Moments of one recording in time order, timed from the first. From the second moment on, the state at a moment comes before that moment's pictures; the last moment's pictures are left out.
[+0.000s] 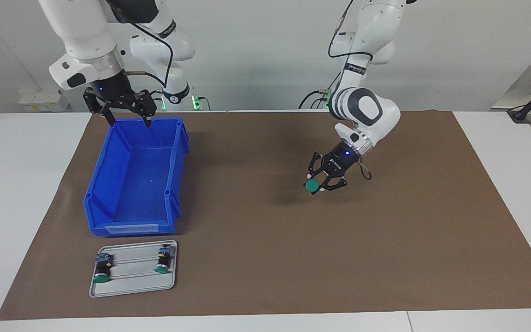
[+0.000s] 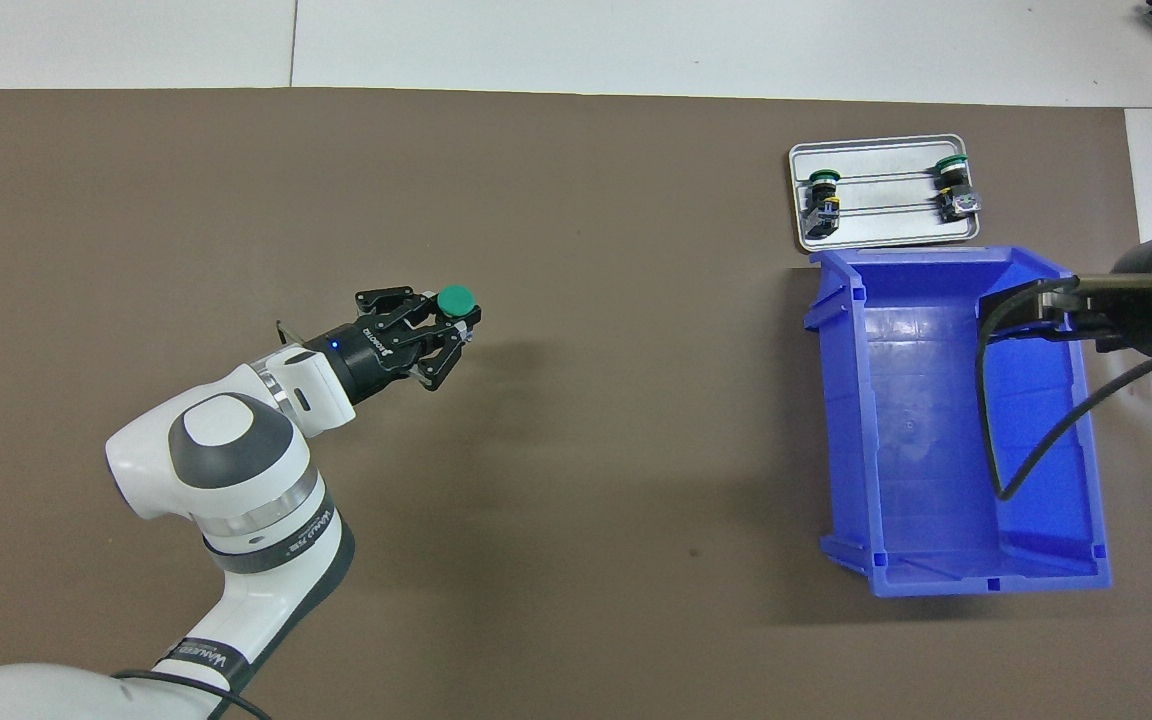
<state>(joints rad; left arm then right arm) -0.35 0.15 -0.05 -2.20 -1.98 2.56 2.01 0.03 -0.03 0.05 -1.60 -0.02 1.58 0.17</state>
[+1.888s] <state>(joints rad) -0.28 0.21 -0.03 -2.41 -2.08 2.12 2.47 0.03 -0.03 0.05 -1.60 -0.02 1.58 0.17</state>
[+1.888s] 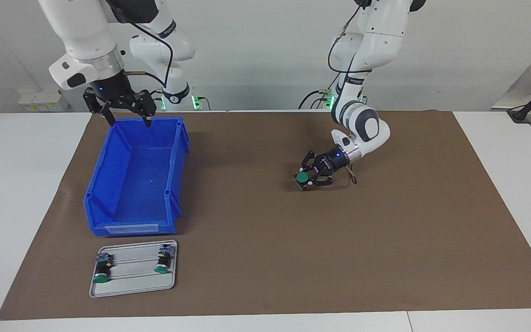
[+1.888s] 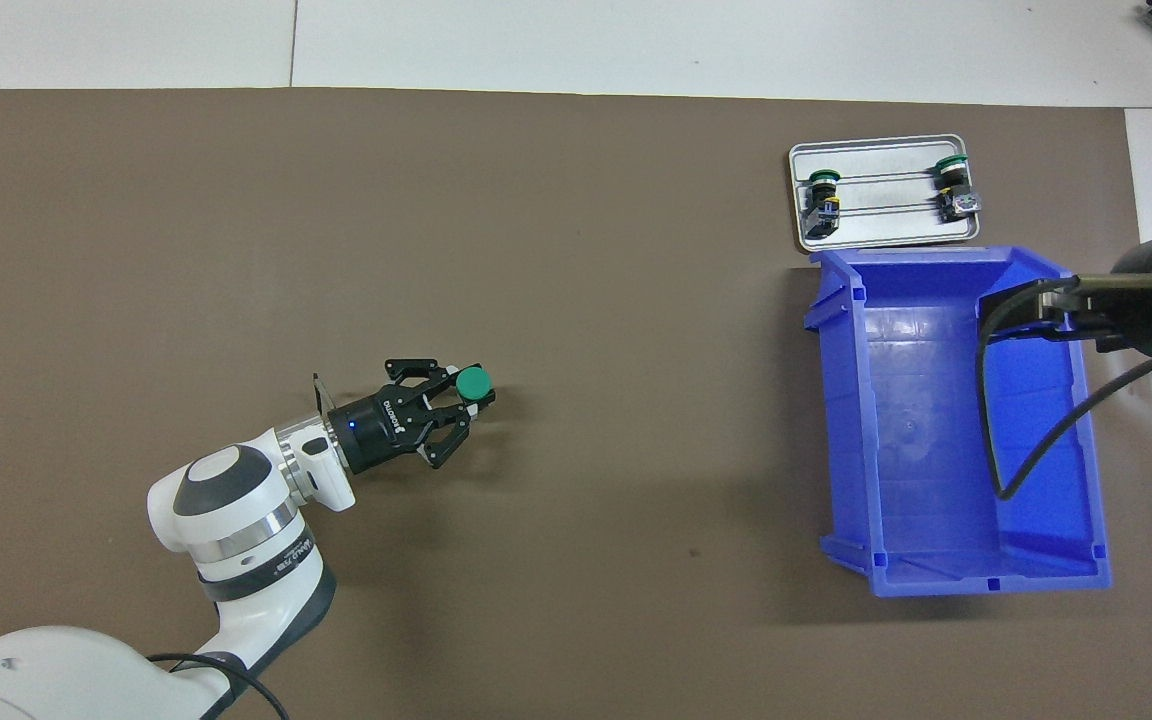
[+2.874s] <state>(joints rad) -0.27 0.21 -0.04 -2.47 -2.08 2.07 2.60 0.03 -0.03 0.05 -1.60 -0.02 1.58 0.17</state>
